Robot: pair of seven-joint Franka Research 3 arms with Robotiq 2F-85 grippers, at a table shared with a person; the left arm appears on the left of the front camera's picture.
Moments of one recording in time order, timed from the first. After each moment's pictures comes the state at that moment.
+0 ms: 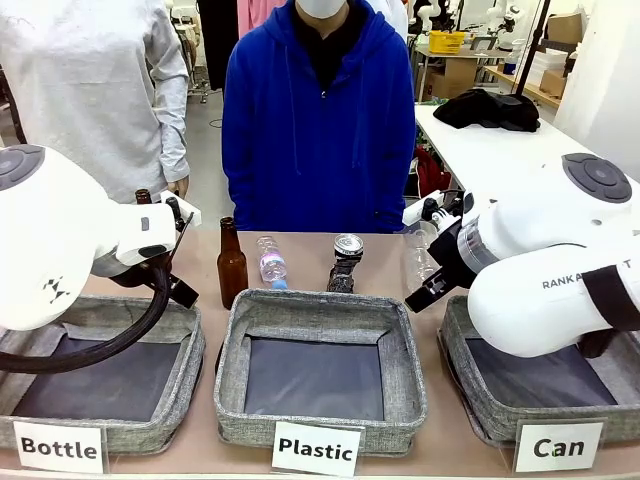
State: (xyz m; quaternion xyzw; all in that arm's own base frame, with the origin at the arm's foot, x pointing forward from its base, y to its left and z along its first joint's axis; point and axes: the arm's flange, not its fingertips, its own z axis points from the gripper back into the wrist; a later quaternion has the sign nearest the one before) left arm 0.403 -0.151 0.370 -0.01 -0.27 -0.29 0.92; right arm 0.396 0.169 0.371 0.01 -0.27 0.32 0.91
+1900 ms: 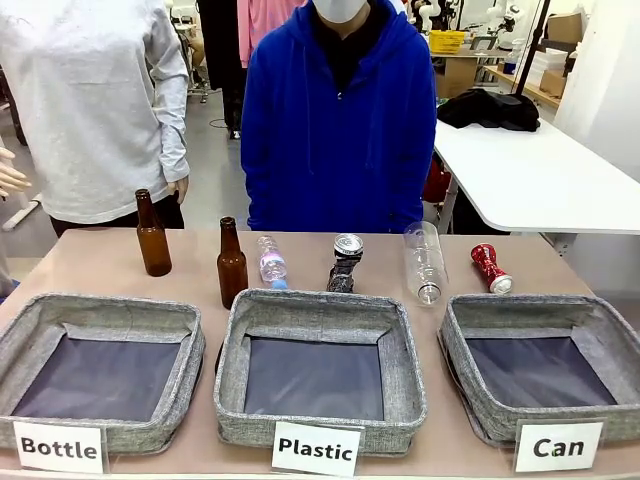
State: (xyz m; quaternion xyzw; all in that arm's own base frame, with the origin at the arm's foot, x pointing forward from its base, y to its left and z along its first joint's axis) left arm 0.315 0.149 0.503 -0.58 -0.35 0.08 0.73; right arm 0.265 -0.232 0.481 0.50 -0.26 -0.16 0.82
